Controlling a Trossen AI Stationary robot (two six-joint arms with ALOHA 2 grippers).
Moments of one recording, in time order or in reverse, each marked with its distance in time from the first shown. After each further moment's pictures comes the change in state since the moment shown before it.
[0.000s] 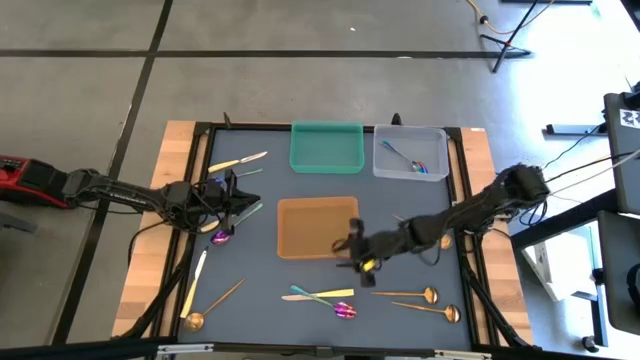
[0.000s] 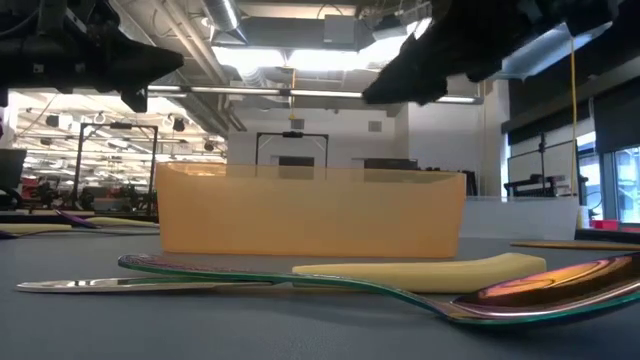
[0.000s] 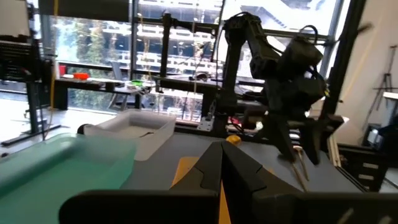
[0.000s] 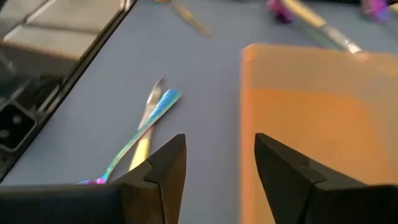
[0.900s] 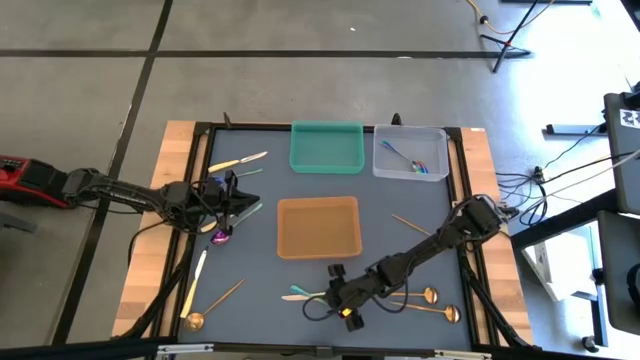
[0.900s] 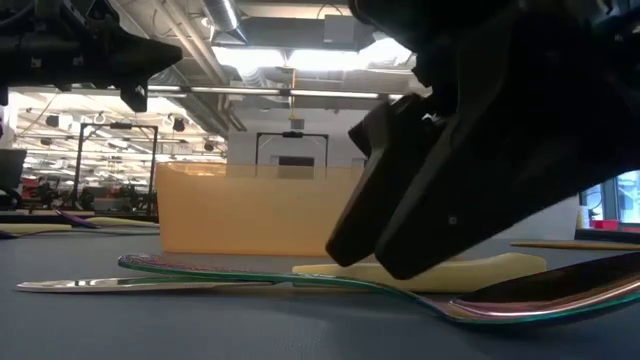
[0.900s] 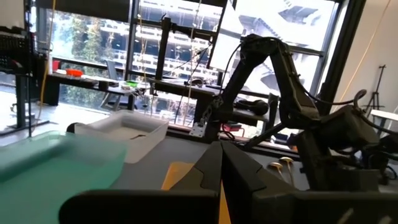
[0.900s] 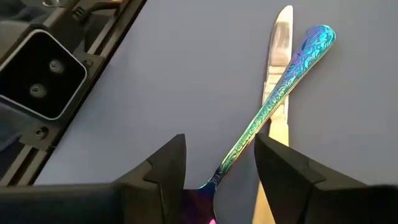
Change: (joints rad) left arm -0.010 0.000 0.000 0.028 -0.009 -0.060; right arm 0.146 0.432 0.298 -0.052 -0.101 0.103
